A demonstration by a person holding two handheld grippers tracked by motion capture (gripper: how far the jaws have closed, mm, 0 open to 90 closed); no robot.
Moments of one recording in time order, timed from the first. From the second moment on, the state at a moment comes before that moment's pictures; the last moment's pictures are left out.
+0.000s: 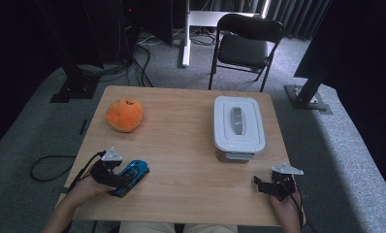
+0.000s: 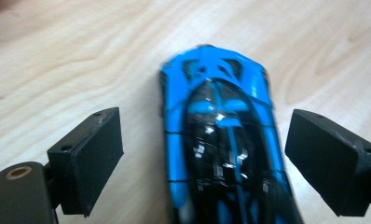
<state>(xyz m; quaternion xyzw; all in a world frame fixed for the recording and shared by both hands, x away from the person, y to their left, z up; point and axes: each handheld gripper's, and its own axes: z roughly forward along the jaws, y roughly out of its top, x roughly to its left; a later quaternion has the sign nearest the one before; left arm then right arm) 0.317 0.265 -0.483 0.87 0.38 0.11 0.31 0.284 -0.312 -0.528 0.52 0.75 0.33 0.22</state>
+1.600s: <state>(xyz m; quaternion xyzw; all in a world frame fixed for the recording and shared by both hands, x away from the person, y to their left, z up) 0.467 0.285 -0.440 0.77 0.50 0.26 0.30 0.284 -0.312 -0.528 0.52 0.75 0.33 0.22</state>
